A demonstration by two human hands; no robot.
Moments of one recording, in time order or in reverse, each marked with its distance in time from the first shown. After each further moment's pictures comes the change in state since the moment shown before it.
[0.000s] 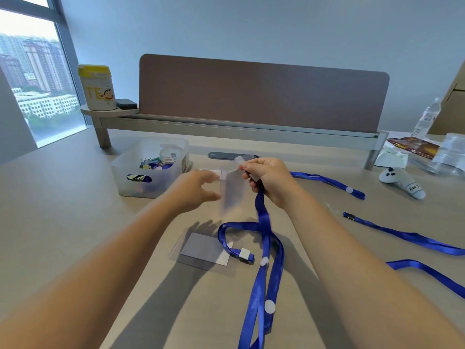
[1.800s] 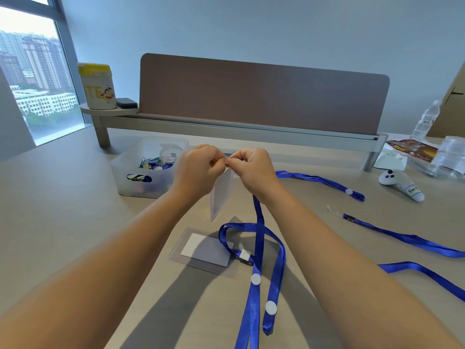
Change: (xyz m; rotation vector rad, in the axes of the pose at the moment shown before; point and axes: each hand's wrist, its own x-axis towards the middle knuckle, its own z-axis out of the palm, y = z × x) left_hand 0.011 0.017 -0.005 -0.055 0.567 0.334; right_hand 0.001 -0.010 0.029 -0.356 0.117 -0.309
